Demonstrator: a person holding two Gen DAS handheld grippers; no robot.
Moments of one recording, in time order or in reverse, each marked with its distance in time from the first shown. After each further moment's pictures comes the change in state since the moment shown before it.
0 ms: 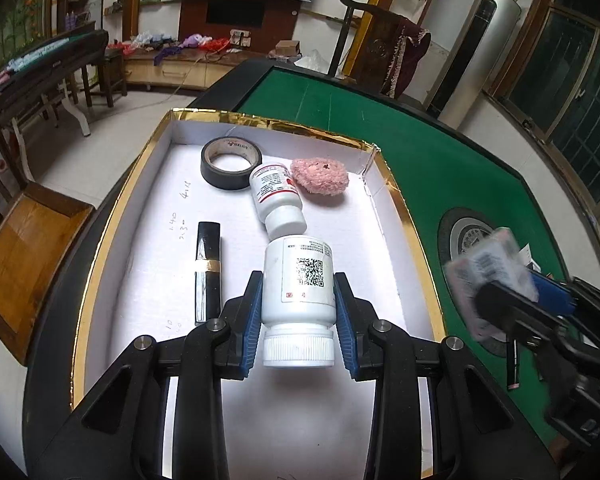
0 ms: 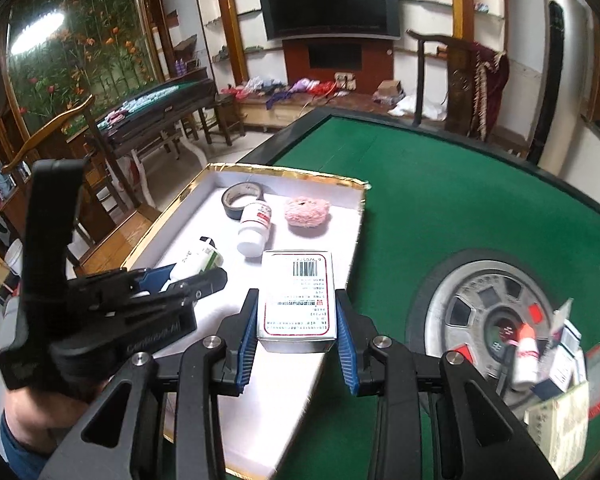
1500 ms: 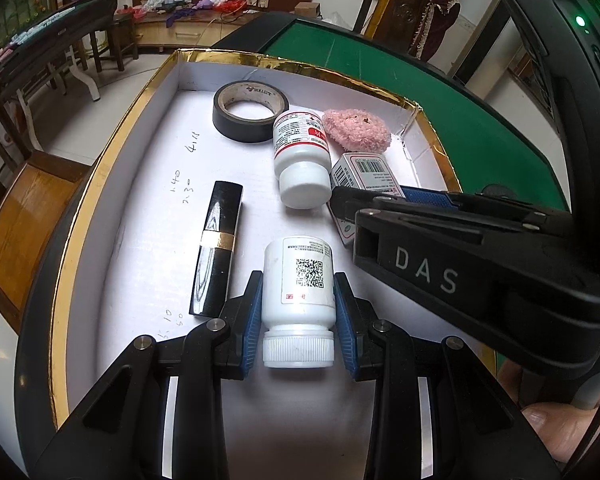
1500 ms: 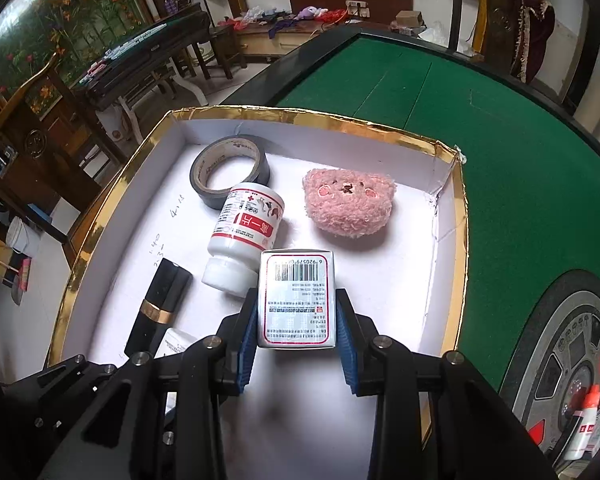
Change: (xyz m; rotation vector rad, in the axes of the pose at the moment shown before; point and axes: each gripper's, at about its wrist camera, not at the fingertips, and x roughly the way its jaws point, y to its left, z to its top) left arm 0.037 0.015 -0.003 -0.036 0.142 0.059; right arm 0.136 0.012 0.043 0.016 0.271 0.029
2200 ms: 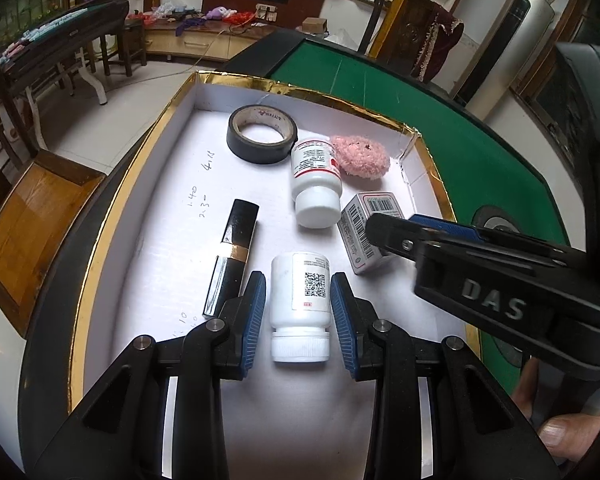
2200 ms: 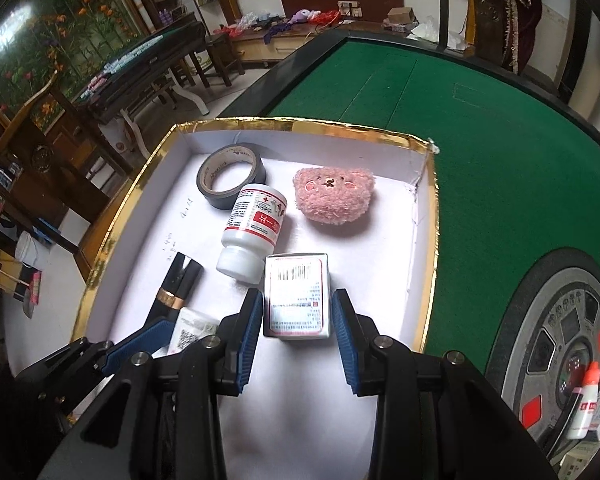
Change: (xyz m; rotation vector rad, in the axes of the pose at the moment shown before) left arm -0.017 0.002 0.004 -0.035 -0.060 0.000; right arm -0.027 -0.012 -0.009 0.056 -0.015 0.037
